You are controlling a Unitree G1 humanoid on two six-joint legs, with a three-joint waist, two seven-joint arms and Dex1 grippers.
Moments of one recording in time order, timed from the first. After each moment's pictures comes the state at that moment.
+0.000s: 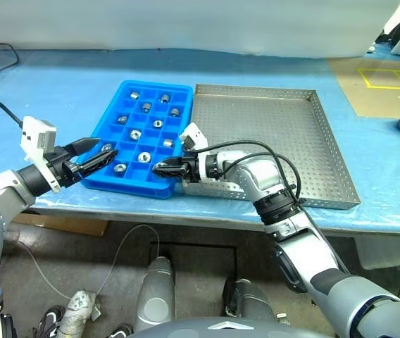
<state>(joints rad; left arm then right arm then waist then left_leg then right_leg) -0.18 0.75 0.43 -0.28 -0.76 0.75 -0.78 -0.81 -0.08 0.24 0.31 0.32 0.78 0.87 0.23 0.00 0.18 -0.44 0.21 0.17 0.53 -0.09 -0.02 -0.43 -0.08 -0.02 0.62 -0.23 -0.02</state>
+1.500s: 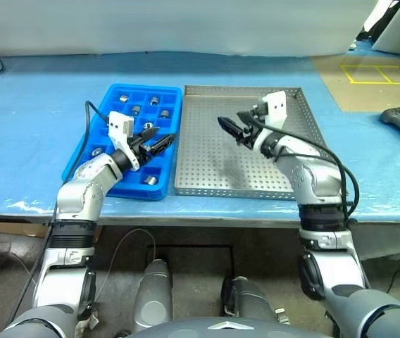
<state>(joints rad) -0.52 0.34 0.12 0.12 -0.54 0.49 -0.65 -0.62 -0.23 -0.09 0.01 0.34 0.67 0.46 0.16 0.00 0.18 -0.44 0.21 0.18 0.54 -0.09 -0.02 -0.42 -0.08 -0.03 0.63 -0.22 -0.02</state>
